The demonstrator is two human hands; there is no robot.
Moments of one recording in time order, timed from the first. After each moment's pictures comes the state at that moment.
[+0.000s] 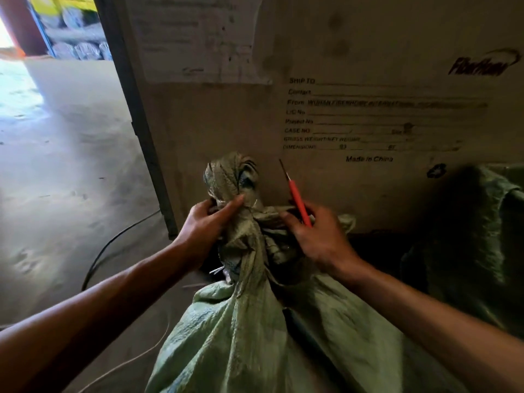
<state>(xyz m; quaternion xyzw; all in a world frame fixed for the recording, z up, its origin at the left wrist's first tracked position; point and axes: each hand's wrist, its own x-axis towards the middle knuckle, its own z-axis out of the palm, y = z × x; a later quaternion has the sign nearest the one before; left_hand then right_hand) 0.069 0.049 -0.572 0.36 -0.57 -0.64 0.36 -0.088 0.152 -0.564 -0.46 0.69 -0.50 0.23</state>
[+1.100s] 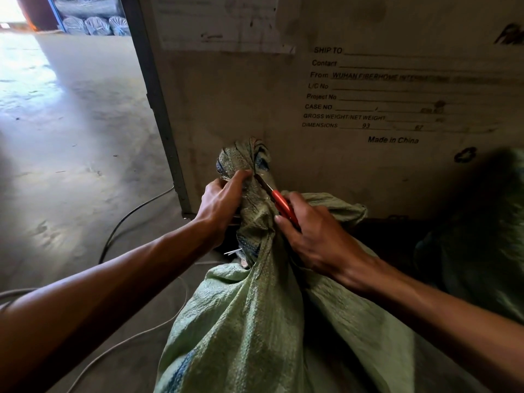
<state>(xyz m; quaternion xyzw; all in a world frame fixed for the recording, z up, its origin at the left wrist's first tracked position) 0.062 0.034 -0.586 0.47 -0.53 -0.60 0.37 -0.057 0.164 -0.566 -0.64 0.68 -0.31 0.15</state>
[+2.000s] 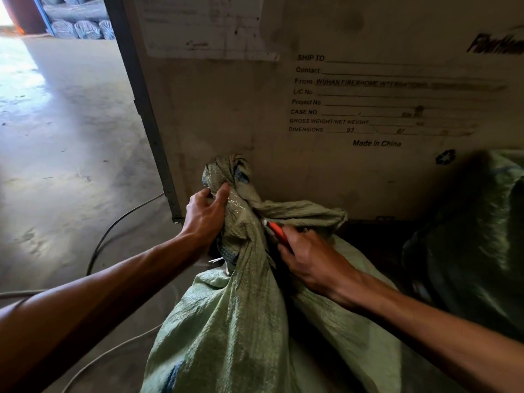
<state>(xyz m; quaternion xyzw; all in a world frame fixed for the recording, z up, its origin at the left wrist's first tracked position) 0.071 0.031 -0.605 0.48 -0.59 -0.51 0.41 -0.076 0.175 -0.600 -0.65 0.71 -0.23 0.16</state>
